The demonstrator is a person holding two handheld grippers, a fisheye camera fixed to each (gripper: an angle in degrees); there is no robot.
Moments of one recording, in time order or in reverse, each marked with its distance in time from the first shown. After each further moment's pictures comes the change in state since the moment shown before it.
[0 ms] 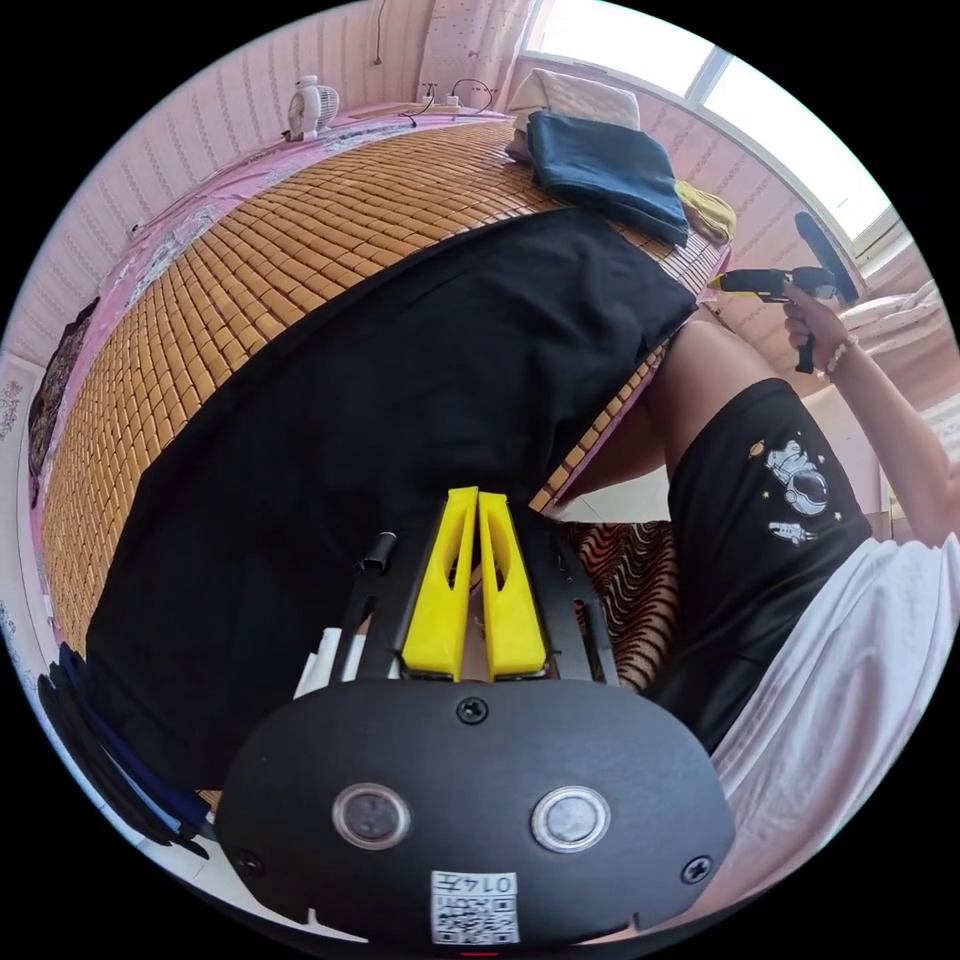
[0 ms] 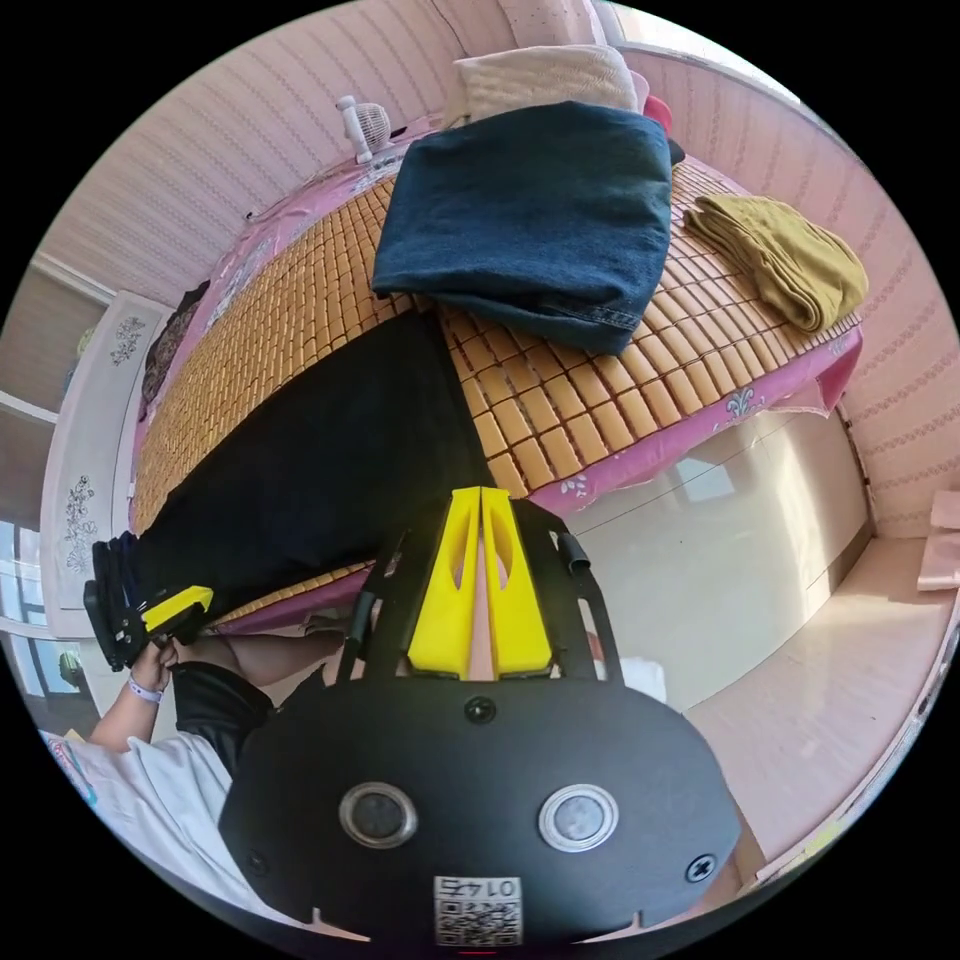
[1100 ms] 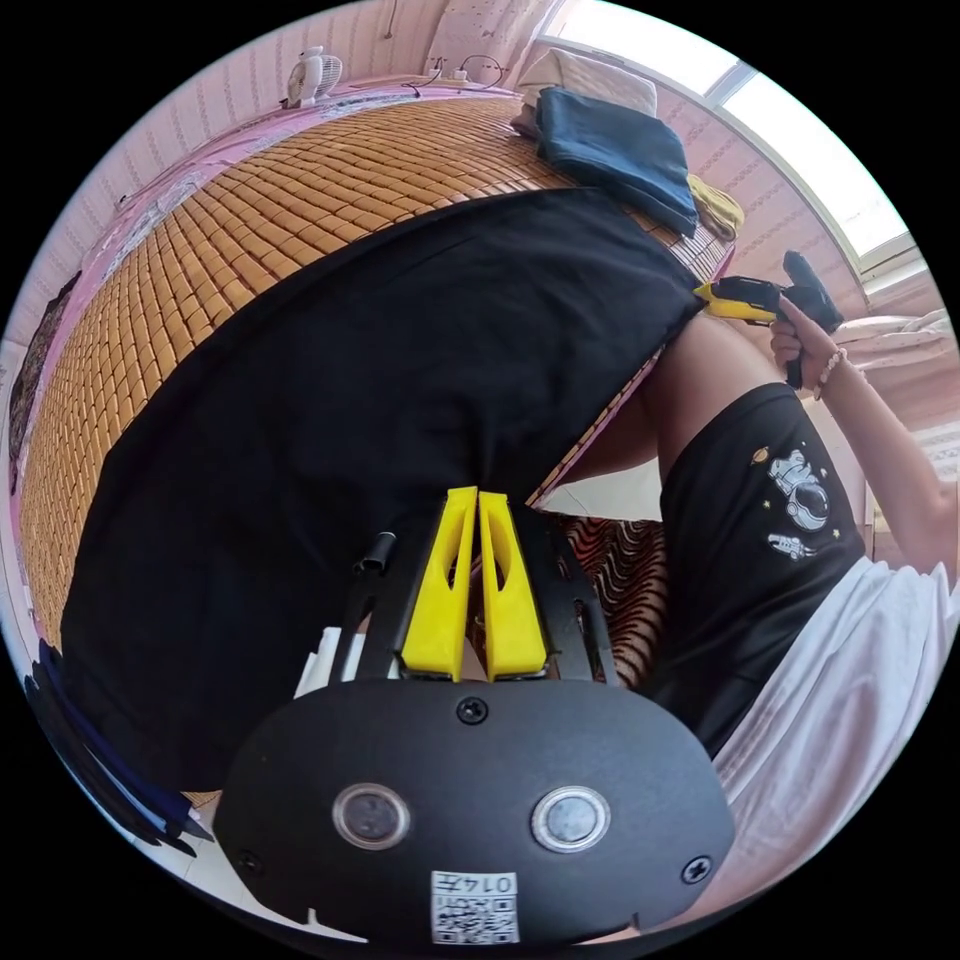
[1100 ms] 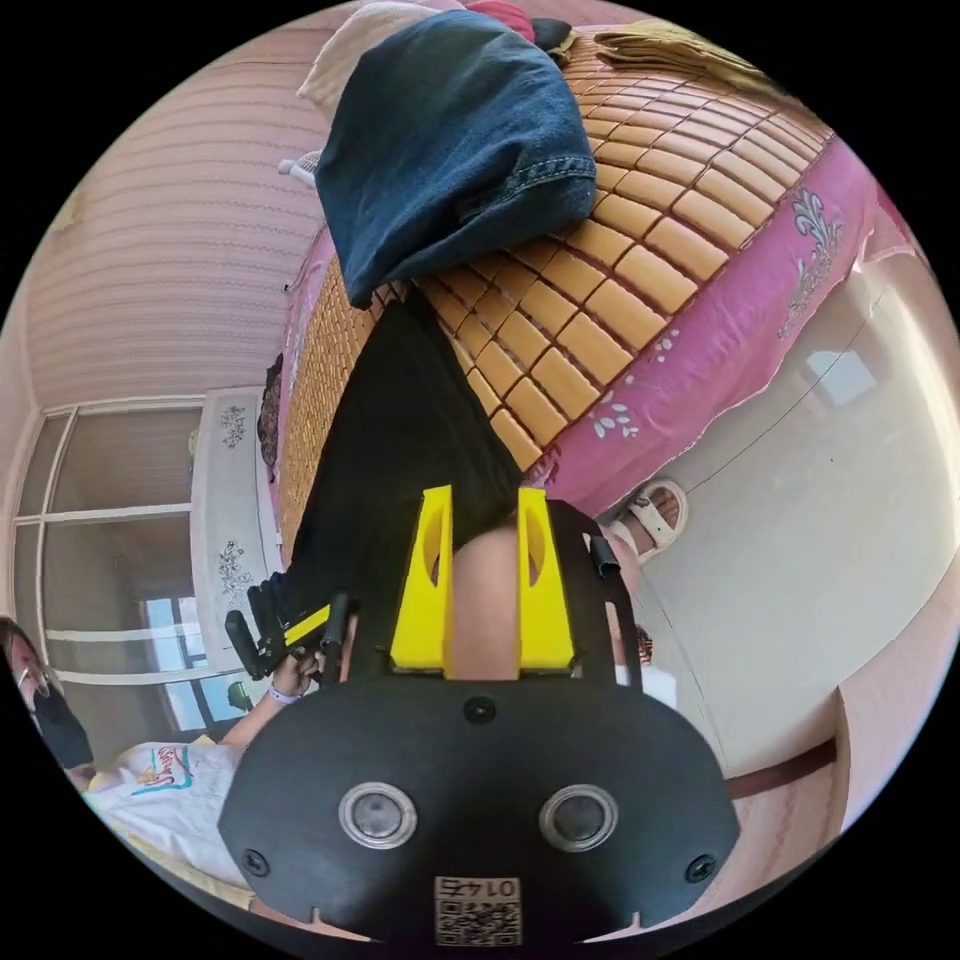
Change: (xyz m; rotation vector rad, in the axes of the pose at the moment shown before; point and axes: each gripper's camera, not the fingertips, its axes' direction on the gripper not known) left arm -0.018 0.014 -0.099 -0.057 0.087 -0.048; right arm 0.078 -0.023 0.193 -0.108 -0.455 0.222
